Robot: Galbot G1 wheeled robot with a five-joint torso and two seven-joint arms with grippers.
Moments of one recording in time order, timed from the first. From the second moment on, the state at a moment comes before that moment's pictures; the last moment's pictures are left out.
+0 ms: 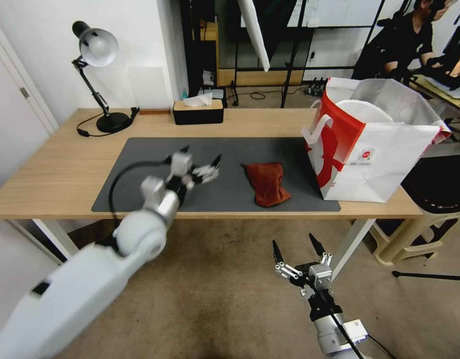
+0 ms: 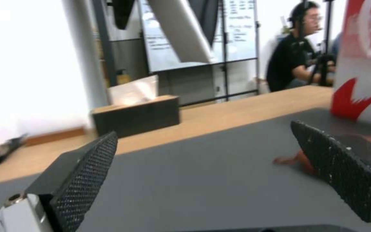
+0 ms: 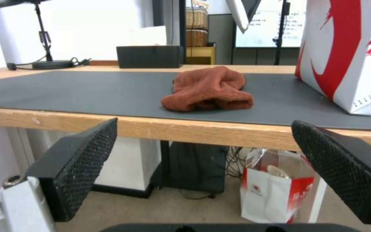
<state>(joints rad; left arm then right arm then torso) 1.02 -0.84 -0.03 -1.95 -0.57 -0.07 -0.30 -1.72 1.29 0.35 2.02 0.12 0.35 0.05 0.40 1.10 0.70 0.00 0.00</state>
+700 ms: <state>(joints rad) 1.56 -1.05 -0.22 -1.93 -0.15 -0.35 -0.50 -1.73 1.29 0.37 2.04 0.17 0.35 0.08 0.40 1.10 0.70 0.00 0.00</state>
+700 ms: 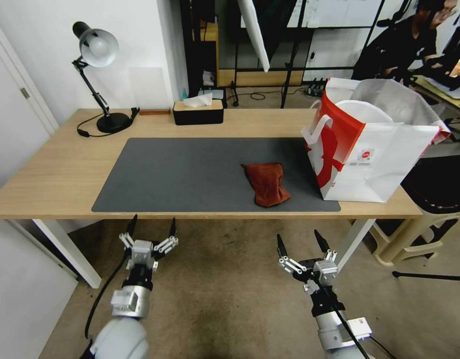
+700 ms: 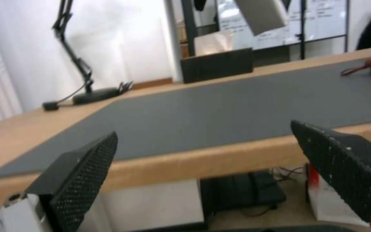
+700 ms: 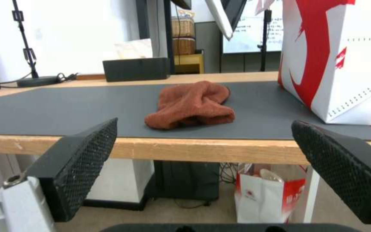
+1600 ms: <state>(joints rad) 1.57 -1.09 -0.23 -1.91 -0.16 -0.37 -0.49 -1.73 1.28 0.37 2.05 0.17 0.35 0.09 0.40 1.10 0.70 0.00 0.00</state>
